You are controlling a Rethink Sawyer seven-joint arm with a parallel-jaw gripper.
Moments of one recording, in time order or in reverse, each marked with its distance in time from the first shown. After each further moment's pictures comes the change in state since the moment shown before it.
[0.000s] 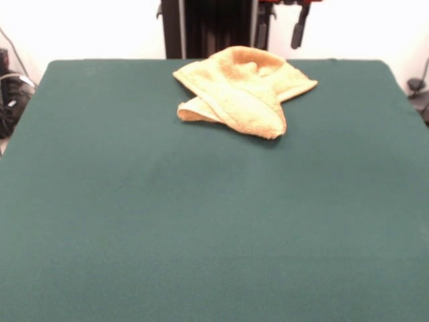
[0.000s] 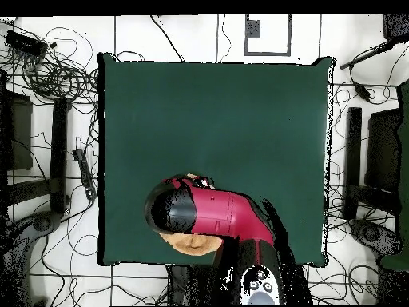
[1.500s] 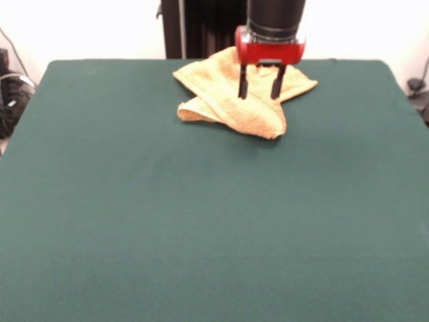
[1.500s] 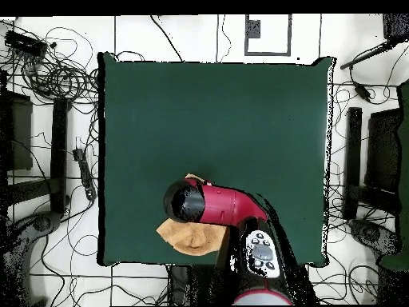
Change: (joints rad) arm -0.036 0.259 0.002 -0.024 0.000 -0.155 0.000
